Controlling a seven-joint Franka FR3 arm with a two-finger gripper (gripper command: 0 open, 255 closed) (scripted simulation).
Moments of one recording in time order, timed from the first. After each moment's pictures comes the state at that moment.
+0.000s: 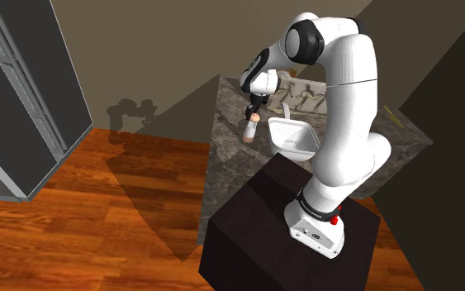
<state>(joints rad) -0.35 0.61 -0.28 -1.96 0.28 2.62 -0.90</state>
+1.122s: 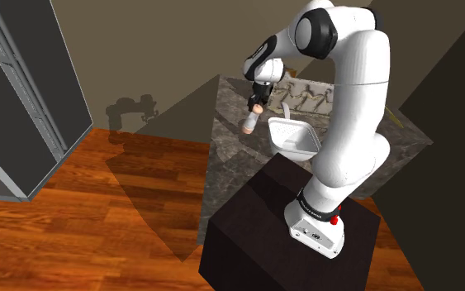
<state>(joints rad) -0.31 0.49 -0.32 -1.98 0.23 2.51 -0.87</state>
